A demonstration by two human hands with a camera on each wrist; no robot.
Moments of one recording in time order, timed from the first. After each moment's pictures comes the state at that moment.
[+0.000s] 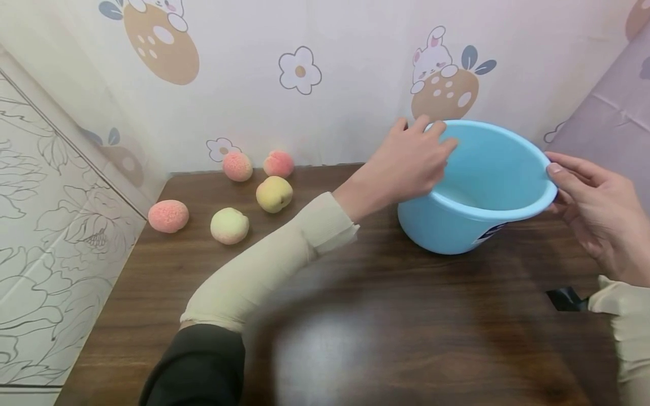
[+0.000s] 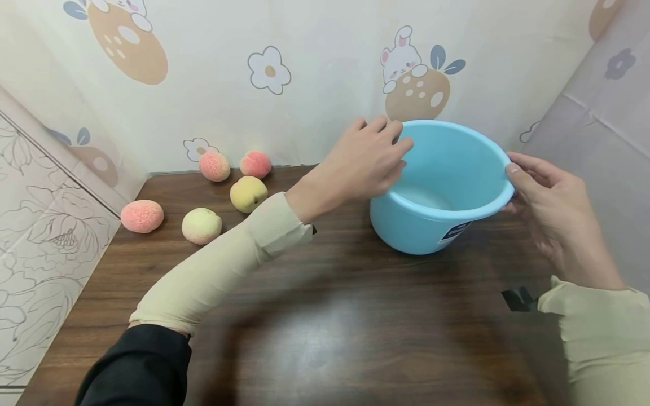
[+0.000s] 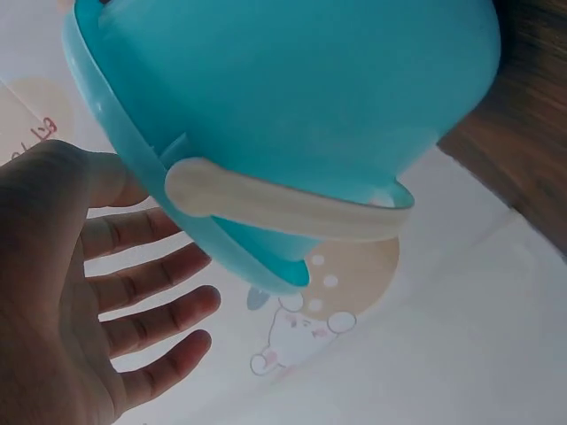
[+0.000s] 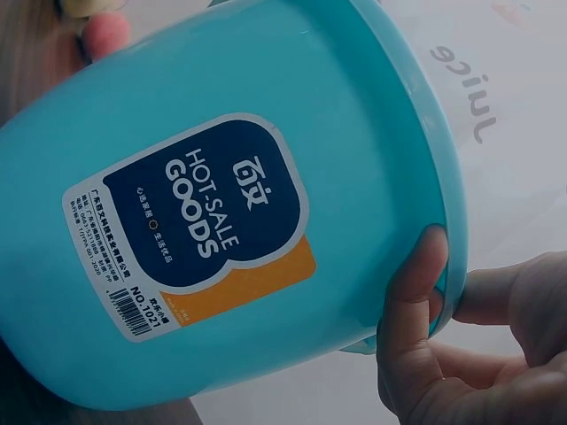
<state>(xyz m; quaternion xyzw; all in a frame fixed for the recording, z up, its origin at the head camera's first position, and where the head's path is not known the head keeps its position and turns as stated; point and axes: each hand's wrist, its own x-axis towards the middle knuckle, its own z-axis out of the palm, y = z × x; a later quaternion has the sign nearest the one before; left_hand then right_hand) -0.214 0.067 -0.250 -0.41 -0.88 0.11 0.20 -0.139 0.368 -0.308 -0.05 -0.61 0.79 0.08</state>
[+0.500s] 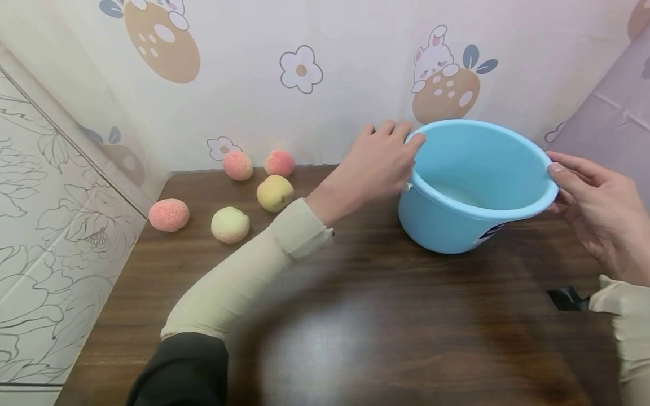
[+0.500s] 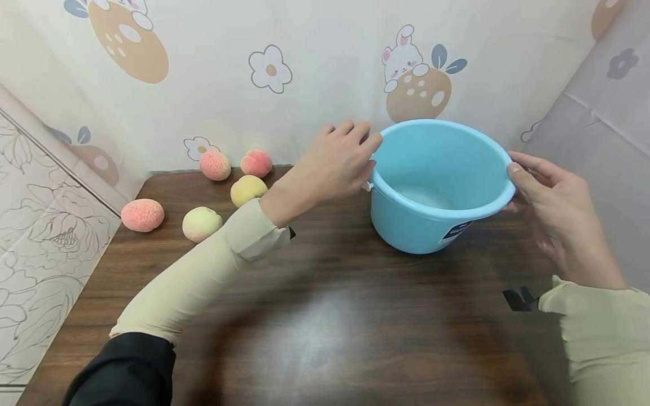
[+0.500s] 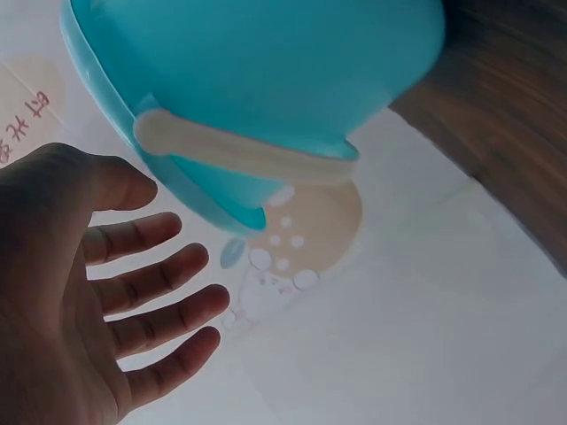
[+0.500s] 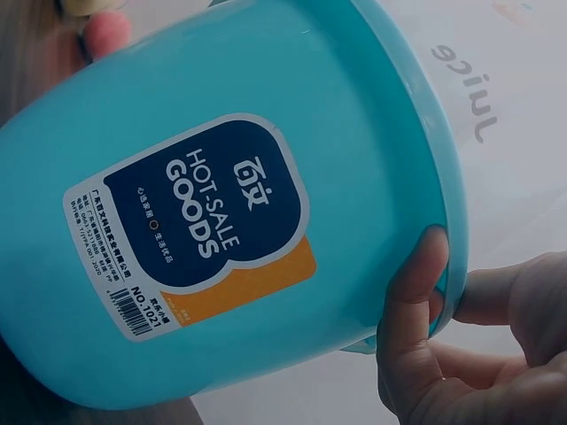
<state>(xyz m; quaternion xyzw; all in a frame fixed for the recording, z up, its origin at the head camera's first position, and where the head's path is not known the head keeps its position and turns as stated) -0.220 0.031 -0.261 -0.38 -0.90 0.09 0.19 -0.141 0.369 -0.309 -0.05 -0.61 0.78 0.08</state>
